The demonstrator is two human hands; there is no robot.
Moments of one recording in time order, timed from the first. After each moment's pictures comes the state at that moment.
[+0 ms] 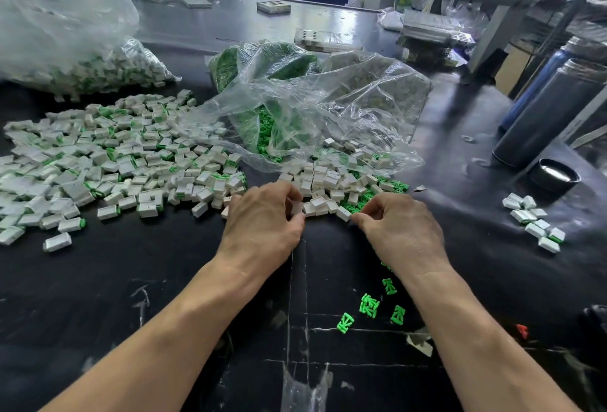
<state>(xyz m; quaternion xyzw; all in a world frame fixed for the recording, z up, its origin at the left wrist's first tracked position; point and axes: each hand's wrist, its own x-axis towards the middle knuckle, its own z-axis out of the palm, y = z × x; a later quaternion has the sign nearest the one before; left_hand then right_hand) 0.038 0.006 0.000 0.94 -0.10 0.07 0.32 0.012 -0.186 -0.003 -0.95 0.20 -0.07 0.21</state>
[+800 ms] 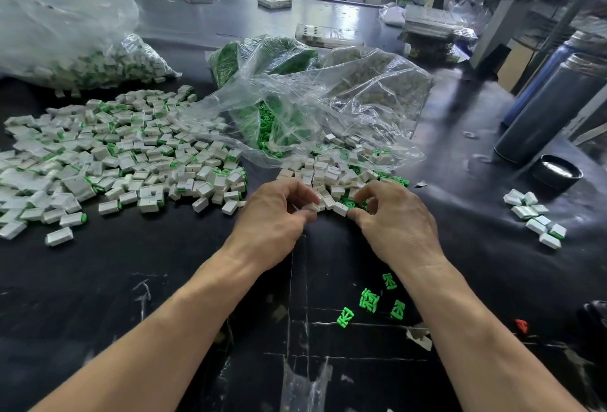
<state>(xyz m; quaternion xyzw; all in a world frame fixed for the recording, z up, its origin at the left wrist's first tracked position) 0.042 0.005 -0.009 0.86 -0.12 -0.02 0.50 0.008 -0.177 0.003 -0.96 0.16 -0.08 0.22</state>
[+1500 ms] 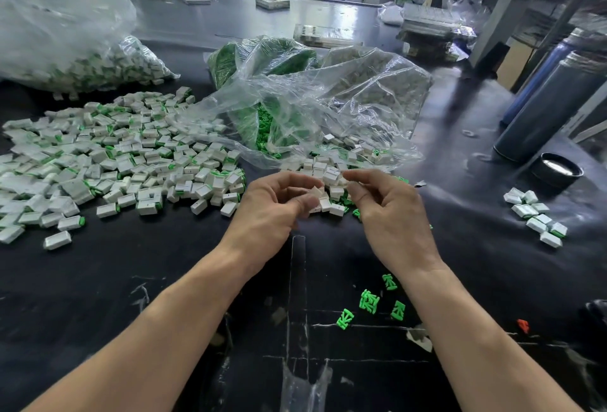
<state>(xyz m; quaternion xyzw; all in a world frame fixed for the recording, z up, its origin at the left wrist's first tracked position) 0.043 0.005 -0.006 0.72 -0.09 -0.10 0.68 0.007 -0.173 -0.005 -0.85 0.07 -0.19 0.49</state>
